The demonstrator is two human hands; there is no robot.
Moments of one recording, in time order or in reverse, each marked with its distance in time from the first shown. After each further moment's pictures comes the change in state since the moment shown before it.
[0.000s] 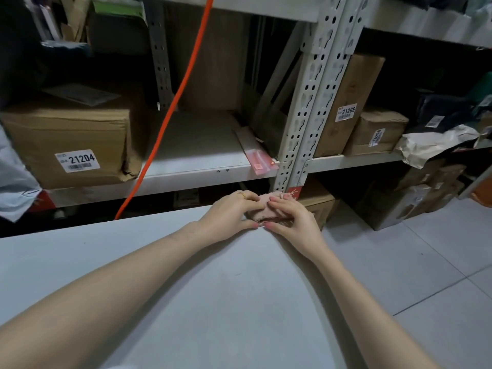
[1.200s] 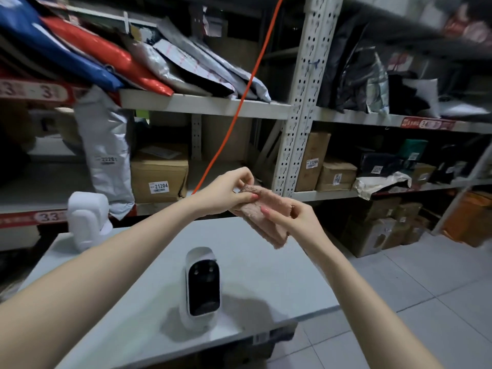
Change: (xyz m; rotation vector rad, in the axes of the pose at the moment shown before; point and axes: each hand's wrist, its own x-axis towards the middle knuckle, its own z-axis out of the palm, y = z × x) left_hand -0.168 0.186 -0.199 -0.332 0.176 -0.061; right_hand -0.186 -0.222 -0.108 0.569 -0.004 -0.066
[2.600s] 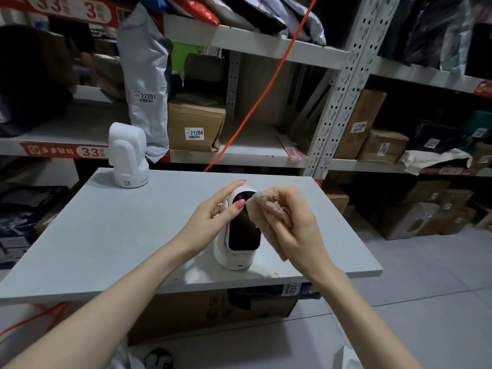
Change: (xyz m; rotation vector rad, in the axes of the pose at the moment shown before) left_hand -0.155 -0.087 0.065 -0.494 0.236 -0.229; right_hand -0.065 0.069 0.093 -0.335 -0.042 -0.494
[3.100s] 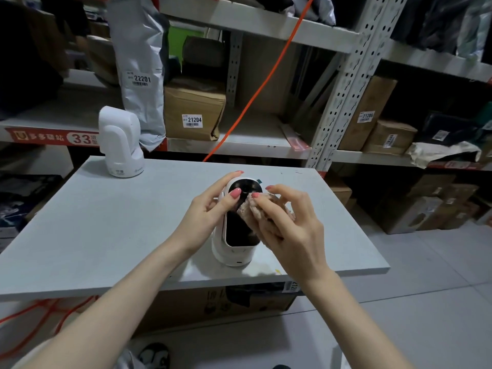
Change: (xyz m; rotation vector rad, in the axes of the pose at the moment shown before) left_hand 0.002 -0.006 0.006 -0.087 0.073 0.045; right_hand -0.007 0.020 0.021 -0.488 0.271 -0.440
